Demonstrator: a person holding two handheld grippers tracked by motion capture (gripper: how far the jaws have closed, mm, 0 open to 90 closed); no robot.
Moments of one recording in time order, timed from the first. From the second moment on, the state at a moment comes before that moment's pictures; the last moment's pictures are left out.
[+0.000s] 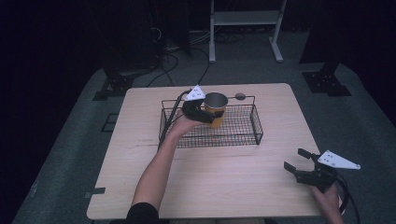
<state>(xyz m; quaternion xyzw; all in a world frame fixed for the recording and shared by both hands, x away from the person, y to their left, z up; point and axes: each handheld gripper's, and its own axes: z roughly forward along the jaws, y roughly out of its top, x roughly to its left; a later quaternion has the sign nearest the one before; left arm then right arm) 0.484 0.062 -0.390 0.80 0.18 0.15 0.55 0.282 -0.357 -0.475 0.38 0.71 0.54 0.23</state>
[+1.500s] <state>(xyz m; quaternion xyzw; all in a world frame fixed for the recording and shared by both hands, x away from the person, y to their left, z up) 0.500 0.052 -0.421 0.87 0.15 0.12 0.45 0.282 -0.358 -0.475 0.38 0.71 0.54 0.23</state>
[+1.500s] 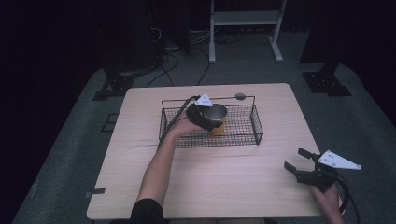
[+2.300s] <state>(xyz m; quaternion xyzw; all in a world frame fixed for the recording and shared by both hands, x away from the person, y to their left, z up) 0.498 0.057 -0.415 0.86 0.16 0.13 0.46 0.282 -0.358 -0.475 0.38 0.71 0.54 0.23</state>
